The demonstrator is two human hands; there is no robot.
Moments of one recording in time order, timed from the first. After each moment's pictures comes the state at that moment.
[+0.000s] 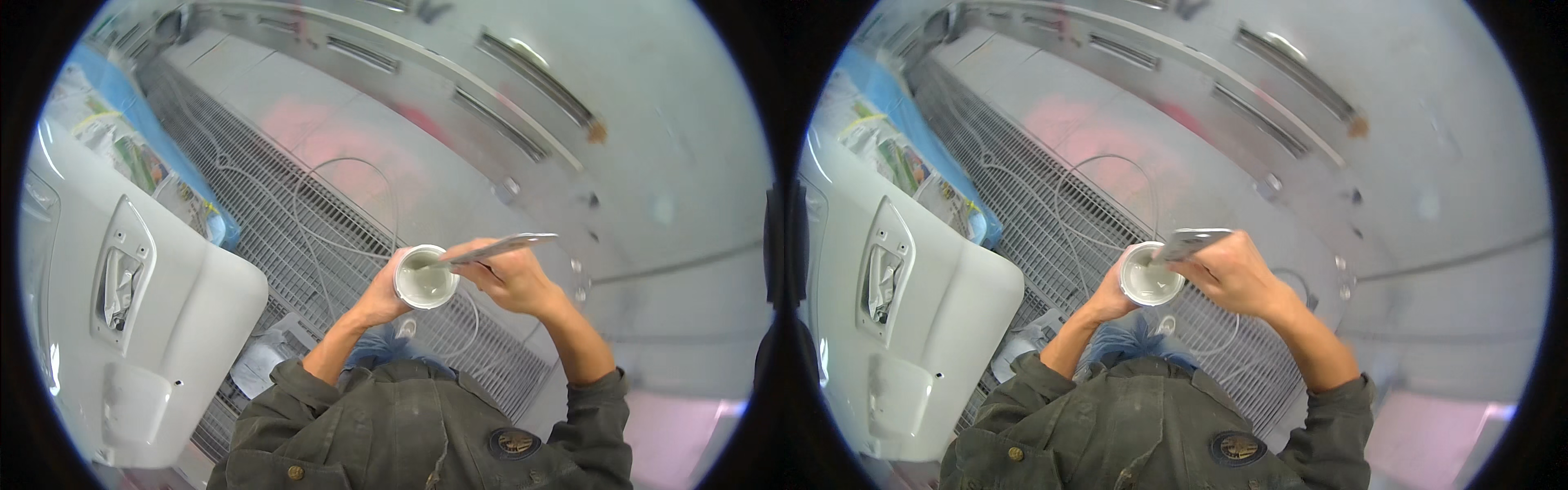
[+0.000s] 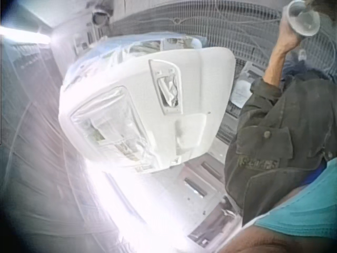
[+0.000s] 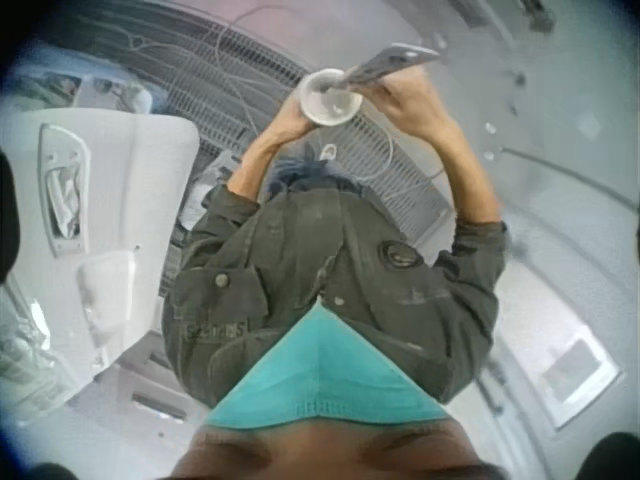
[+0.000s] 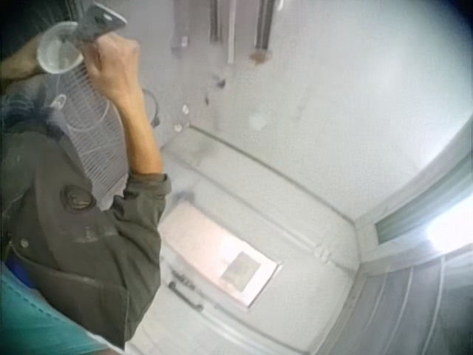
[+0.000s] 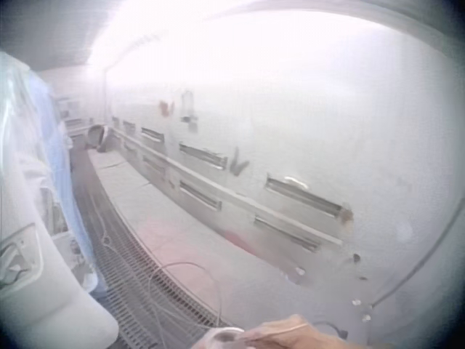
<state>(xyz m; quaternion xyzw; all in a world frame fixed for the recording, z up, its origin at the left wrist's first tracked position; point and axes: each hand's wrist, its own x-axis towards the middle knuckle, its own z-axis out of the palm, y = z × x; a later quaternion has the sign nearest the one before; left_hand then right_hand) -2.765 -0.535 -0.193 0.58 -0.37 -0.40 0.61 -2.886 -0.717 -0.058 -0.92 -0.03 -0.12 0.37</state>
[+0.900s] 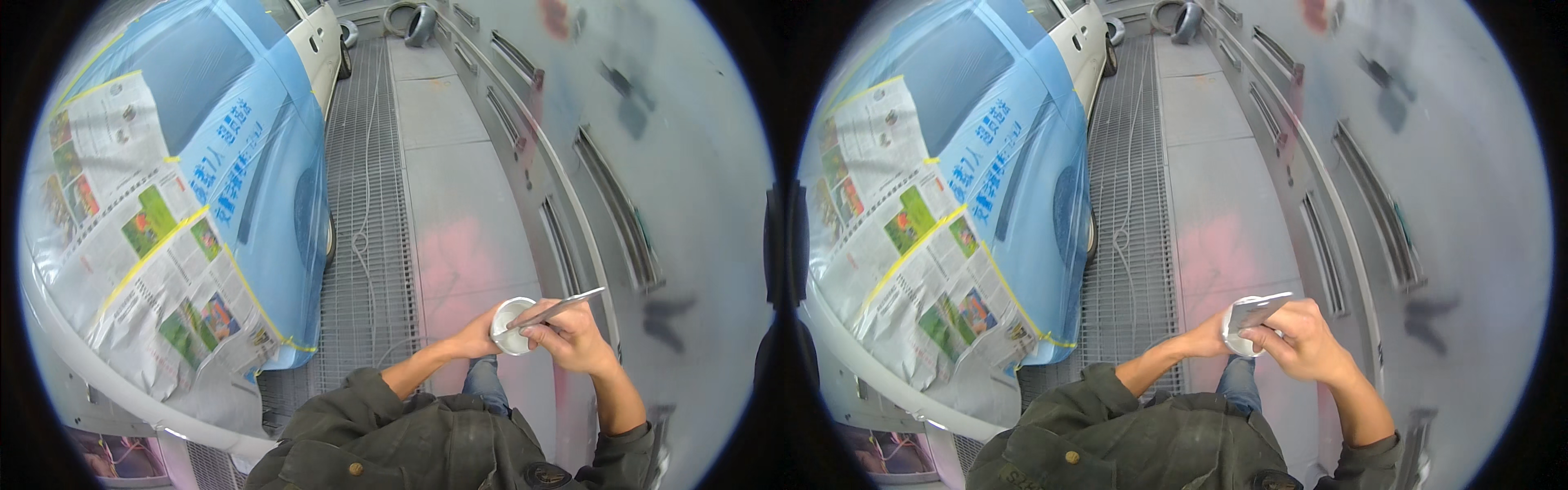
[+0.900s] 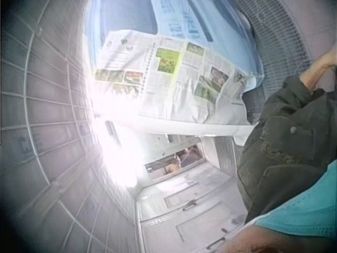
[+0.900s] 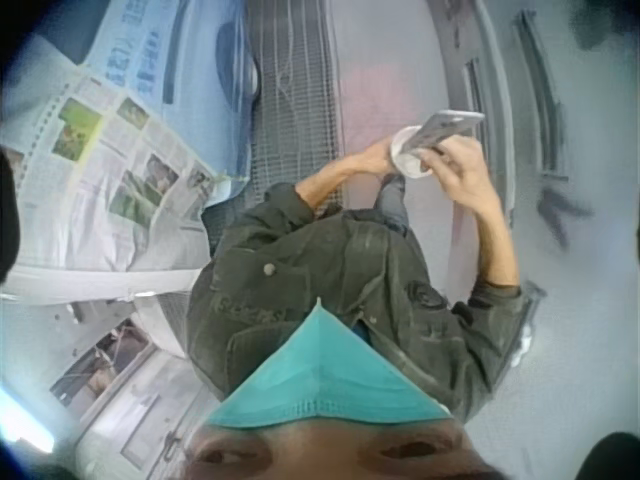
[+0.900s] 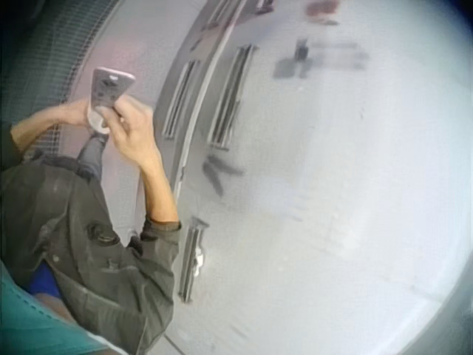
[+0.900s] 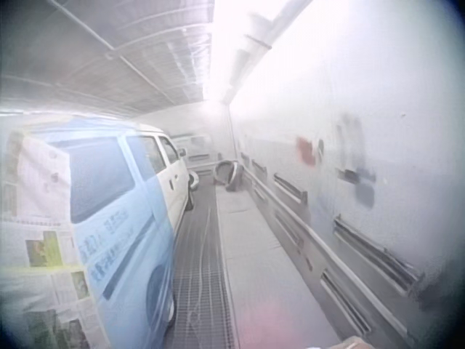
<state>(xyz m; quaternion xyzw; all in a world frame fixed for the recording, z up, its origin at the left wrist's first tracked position) -1.958 -0.865 -0.237 0.61 -0.25 -0.28 0.70 -1.973 -1.050 -0.058 -0.80 -0.31 0.01 0.51</state>
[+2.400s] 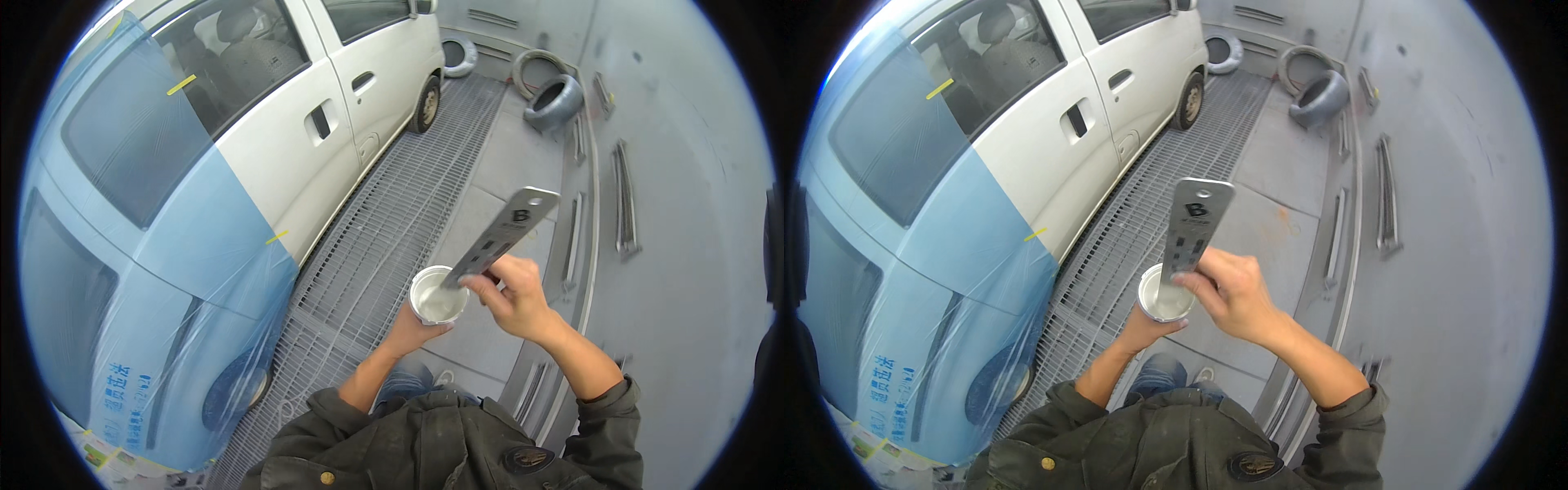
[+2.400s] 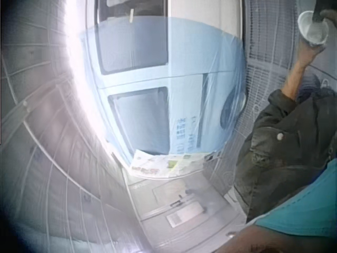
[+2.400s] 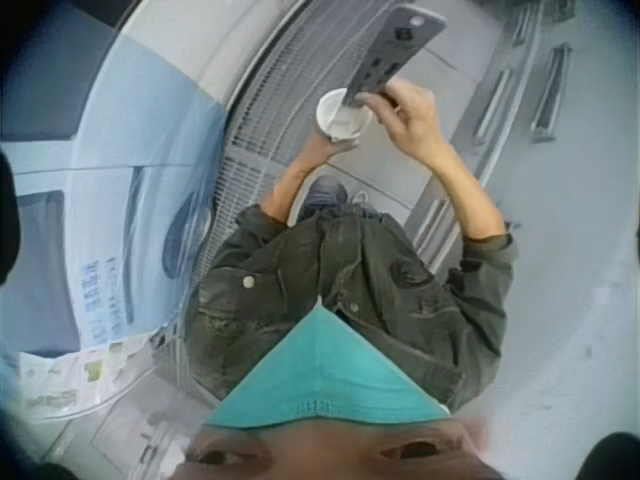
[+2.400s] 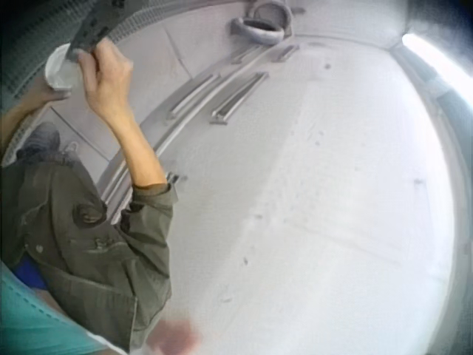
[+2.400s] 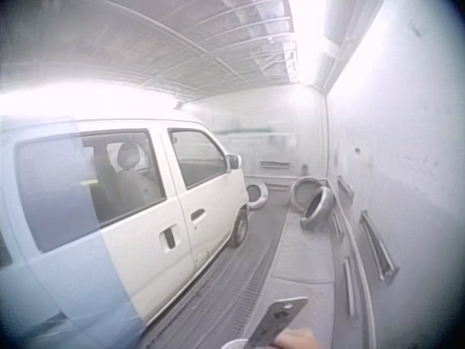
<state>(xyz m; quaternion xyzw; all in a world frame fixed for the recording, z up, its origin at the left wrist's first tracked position) -0.518 -0.617 -0.158 0.66 0.10 0.18 0.73 -0.386 -0.757 -0.003 -0.67 -0.55 0.04 0.49</state>
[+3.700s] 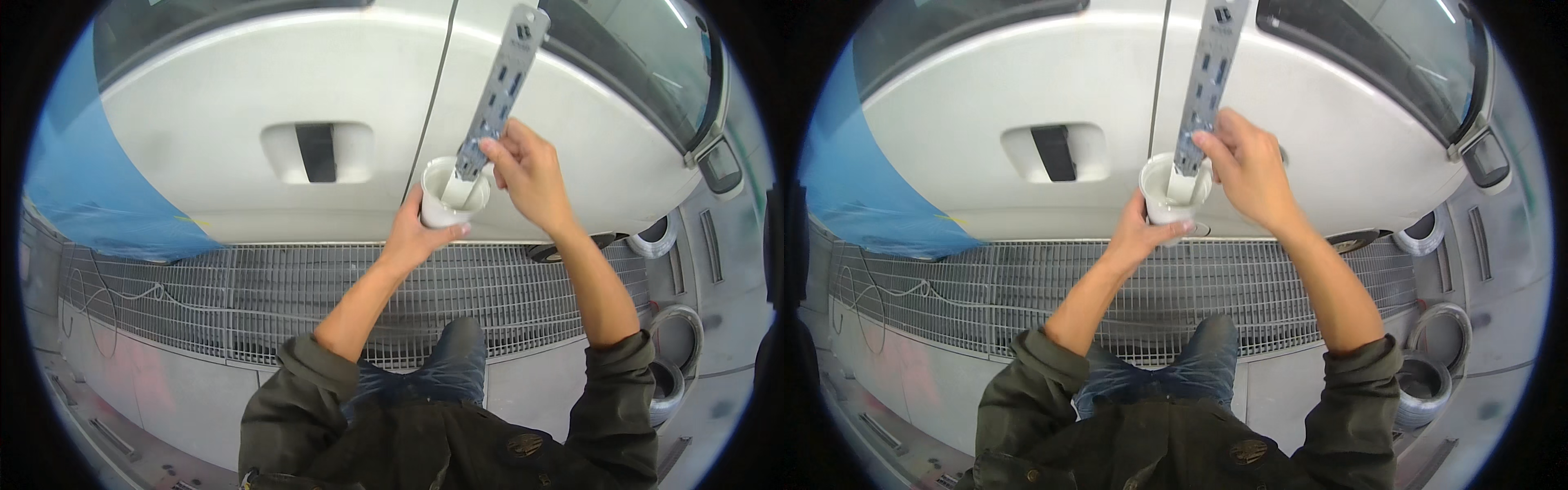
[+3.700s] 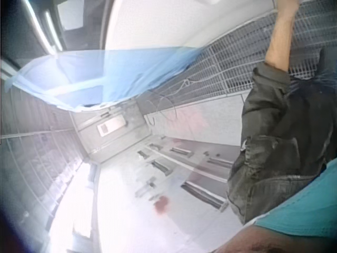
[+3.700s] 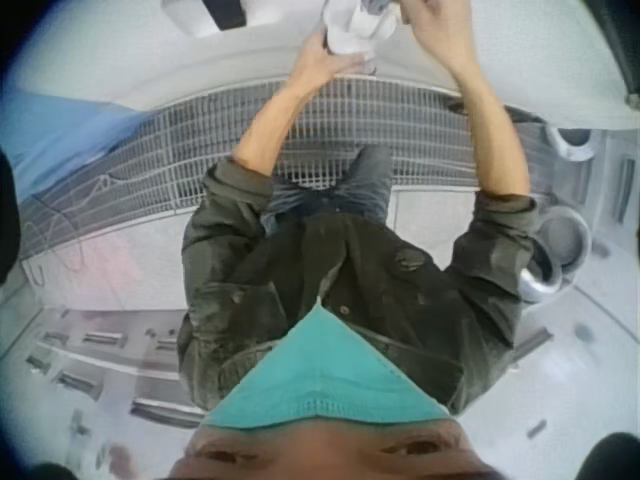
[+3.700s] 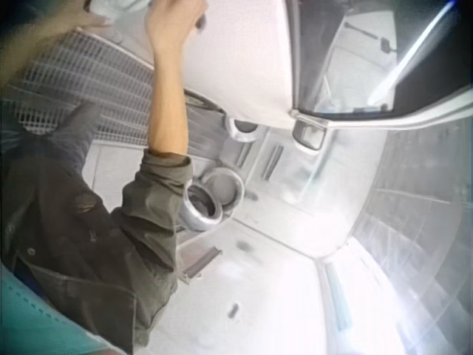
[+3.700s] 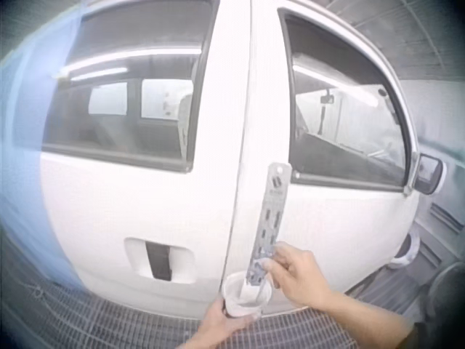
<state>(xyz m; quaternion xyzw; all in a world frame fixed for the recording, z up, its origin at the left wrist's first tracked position) 0.075 -0.028 -0.297 0.46 0.36 0.57 0.58 0.240 0.023 -0.170 -0.42 -0.79 0.24 0.37</state>
